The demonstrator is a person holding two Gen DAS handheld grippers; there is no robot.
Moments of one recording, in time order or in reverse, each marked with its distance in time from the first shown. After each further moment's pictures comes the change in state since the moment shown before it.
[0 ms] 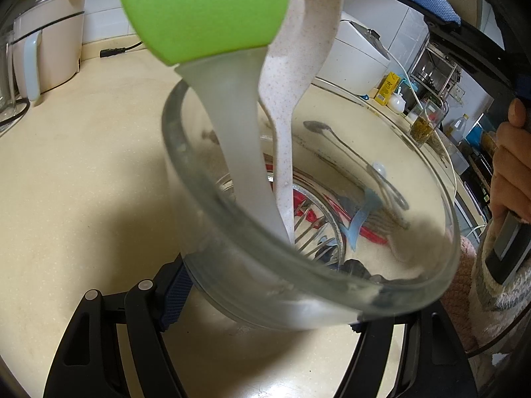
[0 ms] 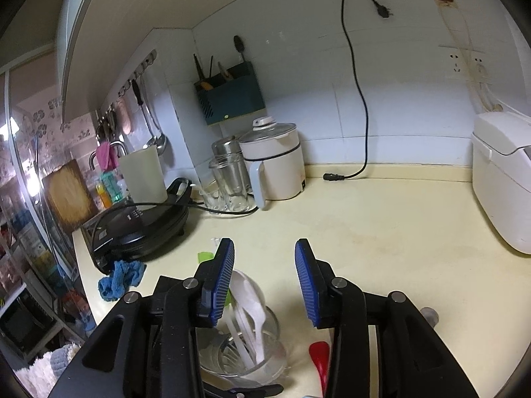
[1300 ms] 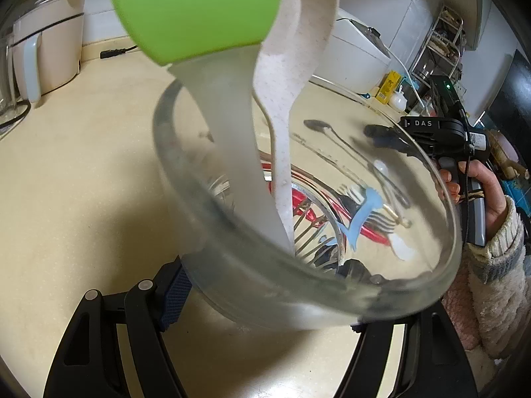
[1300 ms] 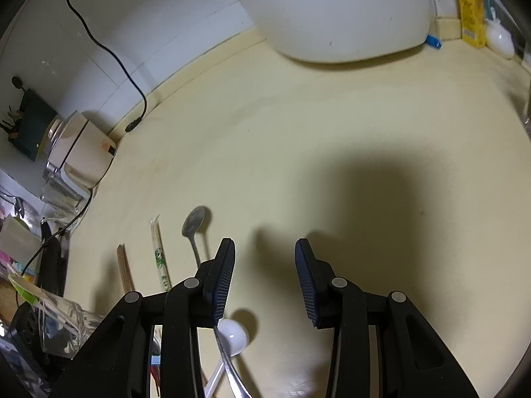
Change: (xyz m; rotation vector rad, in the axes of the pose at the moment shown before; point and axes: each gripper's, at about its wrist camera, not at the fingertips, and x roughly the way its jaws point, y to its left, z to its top) left arm -0.001 -0.008 0.000 0.008 0.002 0.013; right arm -0.029 -0.219 -0.097 0.620 0.324 -0.418
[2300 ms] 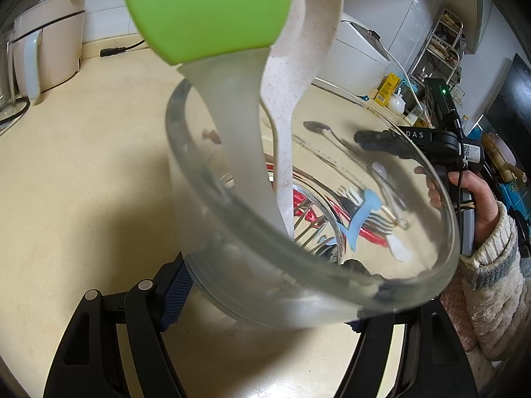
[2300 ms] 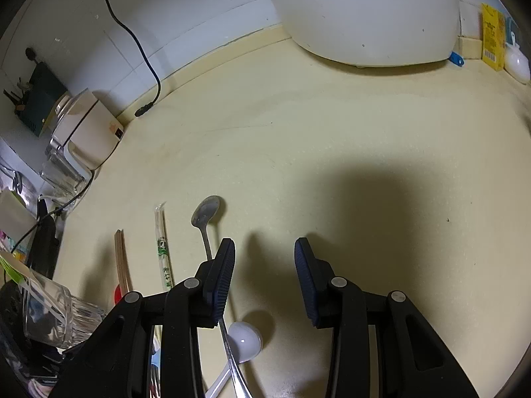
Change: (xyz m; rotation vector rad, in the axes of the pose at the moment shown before) left arm 0.000 0.008 0.000 -0.015 -0.004 -0.021; right arm 0.014 0.018 -0.004 -0.109 -0.021 -0.013
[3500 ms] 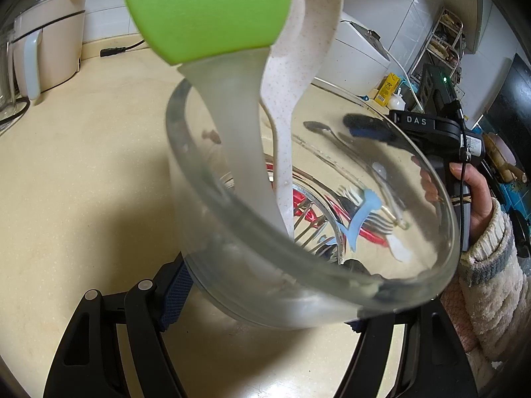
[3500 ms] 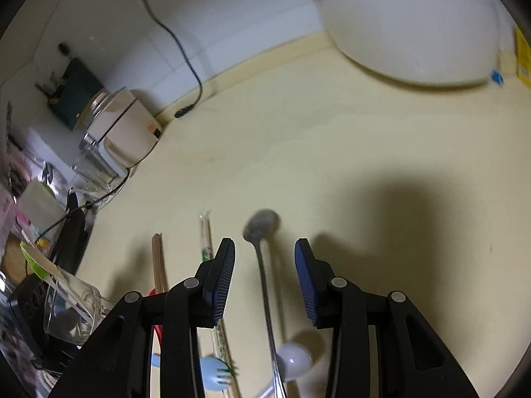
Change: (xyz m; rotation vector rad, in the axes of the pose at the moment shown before) left arm 0.000 0.003 -0.001 0.000 0.000 -0.002; right arm 0.002 0.023 0.008 -0.087 -0.039 0.151
